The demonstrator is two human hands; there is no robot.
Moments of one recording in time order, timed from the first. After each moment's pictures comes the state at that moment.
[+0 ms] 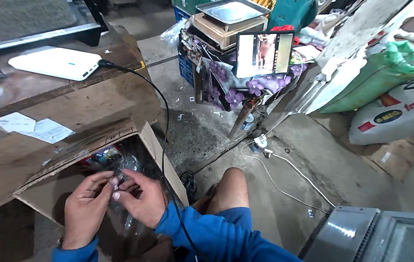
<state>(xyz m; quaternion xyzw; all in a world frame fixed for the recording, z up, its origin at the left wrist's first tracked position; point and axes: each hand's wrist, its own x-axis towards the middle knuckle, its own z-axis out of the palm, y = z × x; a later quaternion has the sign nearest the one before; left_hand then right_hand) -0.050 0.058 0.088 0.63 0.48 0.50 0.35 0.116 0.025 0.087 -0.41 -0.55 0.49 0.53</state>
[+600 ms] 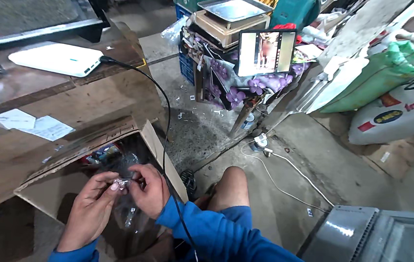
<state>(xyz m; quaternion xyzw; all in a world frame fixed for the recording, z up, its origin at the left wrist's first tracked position) -0.050 0.050 0.083 0.55 0.37 0.52 0.54 0.120 0.039 0.070 -0.45 -0.59 0.37 0.56</state>
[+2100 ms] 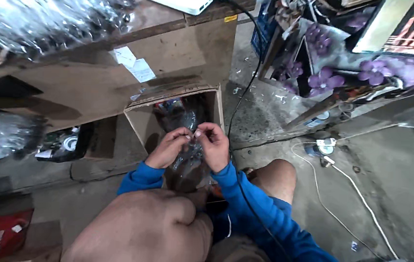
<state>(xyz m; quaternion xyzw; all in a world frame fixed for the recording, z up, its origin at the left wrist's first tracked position) -0.046 0.044 0.096 0.53 0.47 0.38 0.60 0.122 0.036 0.079 -0.38 -0.50 0.47 0.62</state>
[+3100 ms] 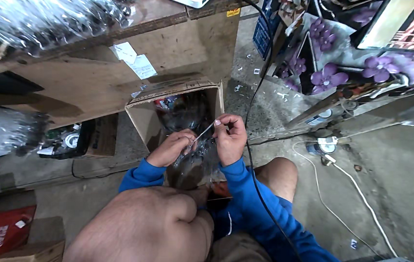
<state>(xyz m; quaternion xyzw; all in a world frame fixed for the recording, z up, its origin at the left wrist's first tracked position) -0.044 0.044 0.094 0.57 0.43 0.32 0.62 0.144 0.041 0.094 -0.43 -0.44 0.39 0.69</state>
